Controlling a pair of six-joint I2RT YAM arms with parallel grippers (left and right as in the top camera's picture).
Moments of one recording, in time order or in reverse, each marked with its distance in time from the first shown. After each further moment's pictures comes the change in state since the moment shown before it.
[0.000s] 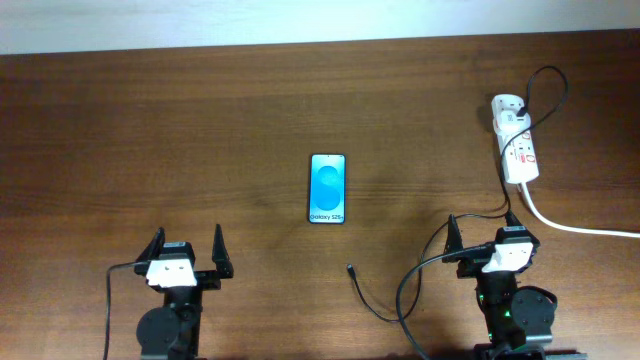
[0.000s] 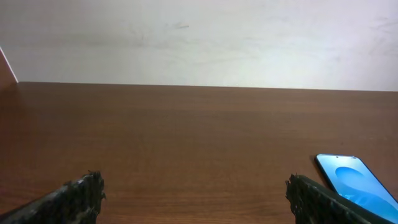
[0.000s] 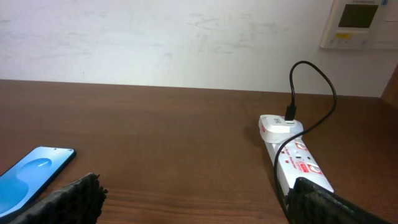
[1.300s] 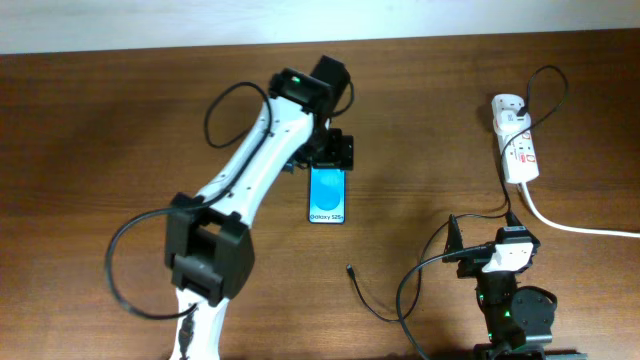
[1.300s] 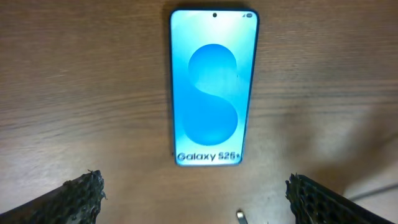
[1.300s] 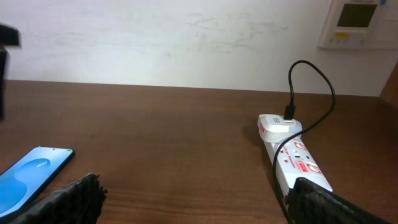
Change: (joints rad) left arm -0.469 2.179 2.054 -1.290 0.121 -0.428; right arm 0.000 0.001 0.000 0.000 0.005 0.000
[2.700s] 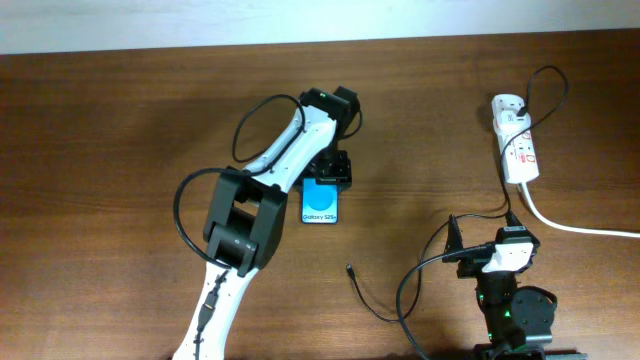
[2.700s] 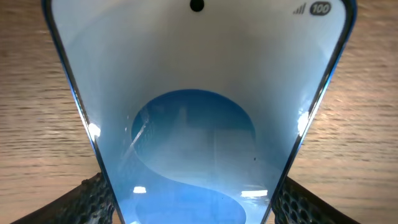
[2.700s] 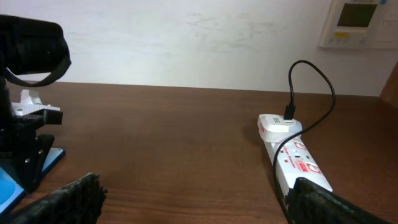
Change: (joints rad) left arm -0.017 0.296 0.079 -0.001 -0.002 -0.045; right arm 0.000 0.000 0.000 0.000 0.000 0.000
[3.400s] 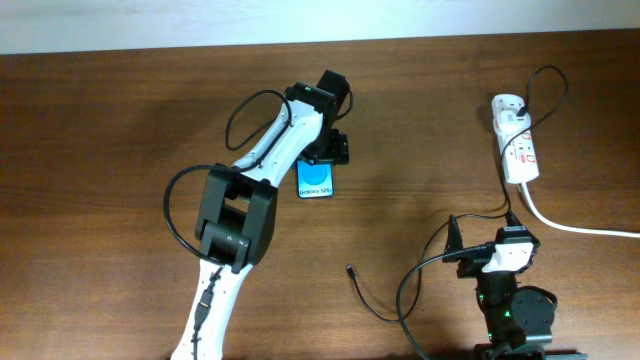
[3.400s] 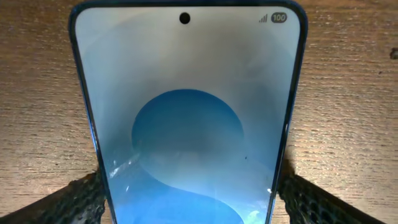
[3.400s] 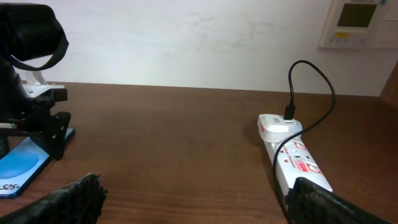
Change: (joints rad) left arm 0.050 -0.001 -0.002 0.211 -0.089 0.000; right arm 0.000 0.000 0.000 0.000 0.000 0.001
